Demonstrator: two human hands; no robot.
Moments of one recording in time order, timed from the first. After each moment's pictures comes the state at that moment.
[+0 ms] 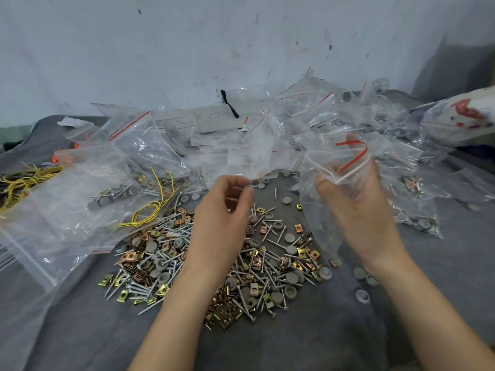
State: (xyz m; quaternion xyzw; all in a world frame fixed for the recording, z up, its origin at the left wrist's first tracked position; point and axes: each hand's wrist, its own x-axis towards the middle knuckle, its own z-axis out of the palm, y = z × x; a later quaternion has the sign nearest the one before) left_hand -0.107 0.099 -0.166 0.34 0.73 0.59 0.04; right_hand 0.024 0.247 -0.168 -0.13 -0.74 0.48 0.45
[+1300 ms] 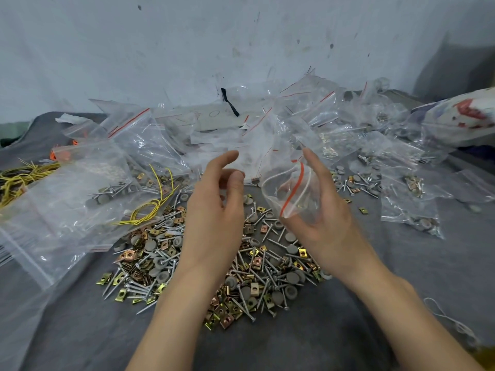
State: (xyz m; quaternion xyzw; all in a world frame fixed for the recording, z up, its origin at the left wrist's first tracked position) left_hand -0.104 0.093 -0.157 0.35 0.71 0.61 -0.04; right_hand 0.009 0.230 -0.189 -0.12 -0.84 0.39 0.36
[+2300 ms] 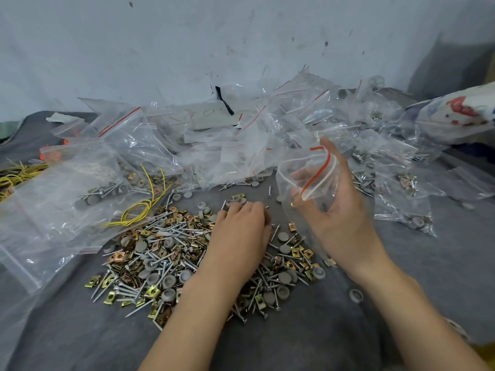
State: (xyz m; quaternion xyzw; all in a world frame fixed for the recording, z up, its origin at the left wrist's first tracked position) left_hand -0.103 0.126 -0.199 0.49 0.85 0.17 -0.06; right_hand 0.015 0.250 -0.190 -0.14 -0.79 0.41 0.43
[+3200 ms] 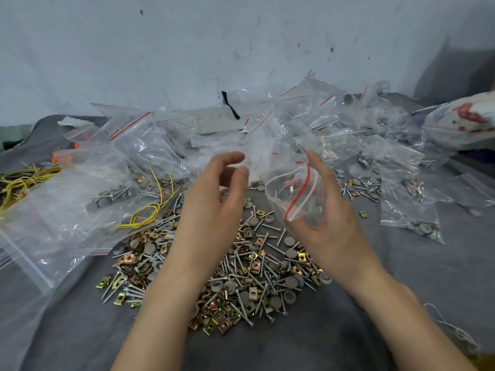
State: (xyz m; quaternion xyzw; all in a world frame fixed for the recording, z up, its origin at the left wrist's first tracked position) left_hand -0.112 0.092 -0.142 0.39 0.72 0.57 -0.03; right_hand 0.012 0.232 -0.189 -0.13 -0.83 0.37 0.39
